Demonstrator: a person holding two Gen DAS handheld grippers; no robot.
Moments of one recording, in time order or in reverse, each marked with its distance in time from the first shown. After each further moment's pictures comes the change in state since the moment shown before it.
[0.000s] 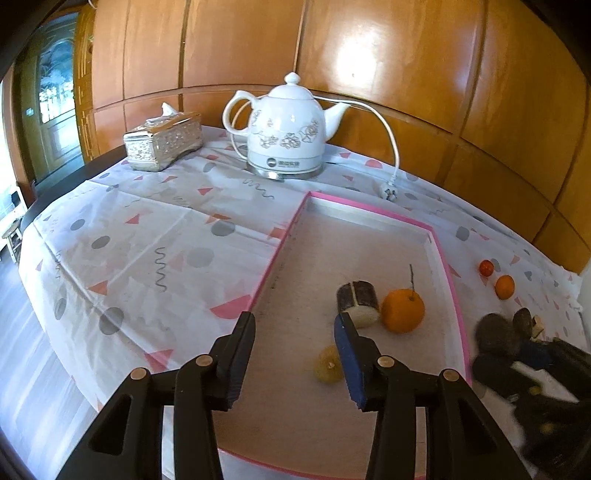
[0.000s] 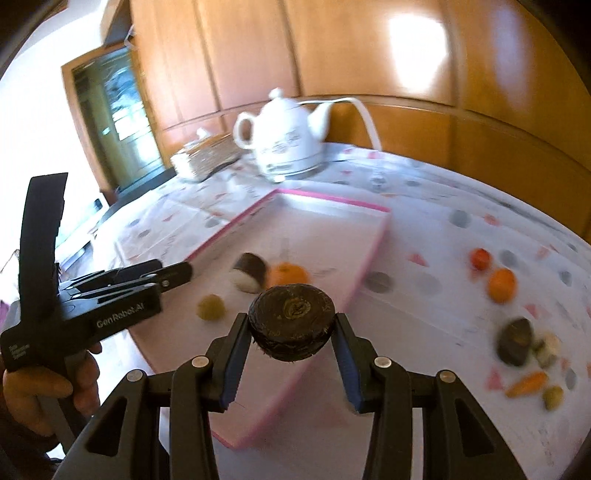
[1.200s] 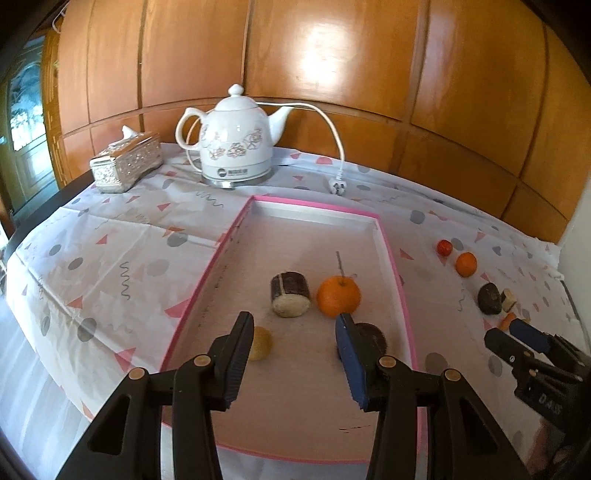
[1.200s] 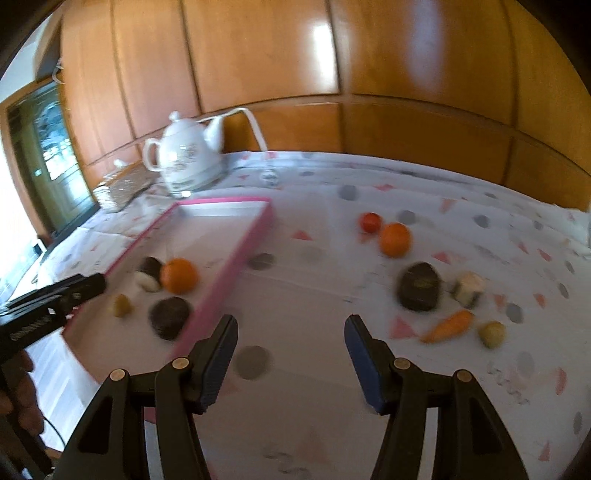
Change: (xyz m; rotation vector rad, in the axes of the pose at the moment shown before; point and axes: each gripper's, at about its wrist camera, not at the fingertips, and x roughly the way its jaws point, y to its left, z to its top) left arm -0.022 -0.050 -0.010 0.117 -0.013 -0.089; right arm -0.046 -0.068 -0.043 0.225 -0.062 -0.285
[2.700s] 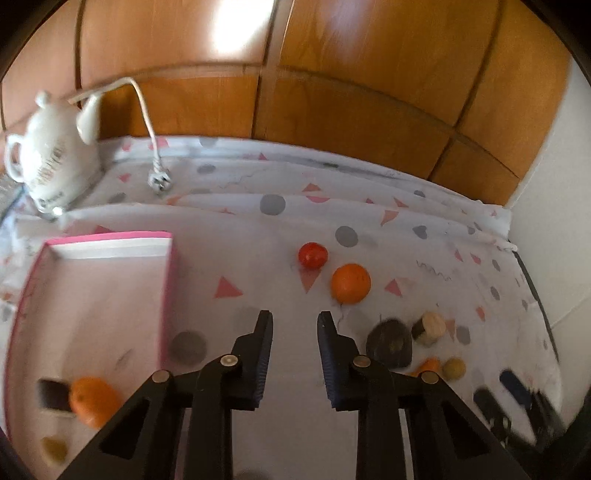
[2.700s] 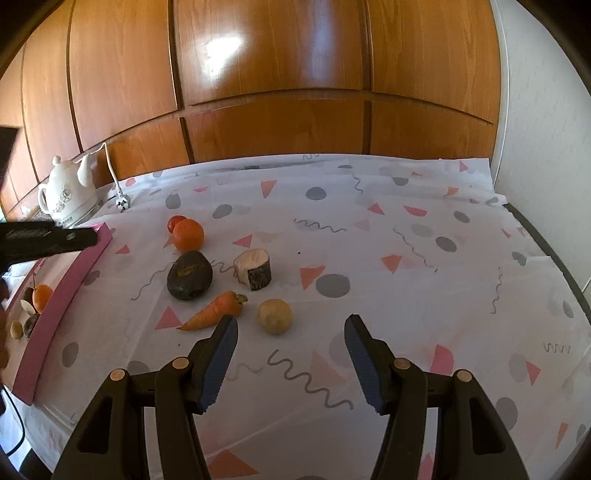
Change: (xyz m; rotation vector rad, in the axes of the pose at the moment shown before) left arm 0.116 -0.174 0.075 0.129 0.207 -0.268; right arm -0.030 -0.148 -0.032 0.188 -0.053 -0.285
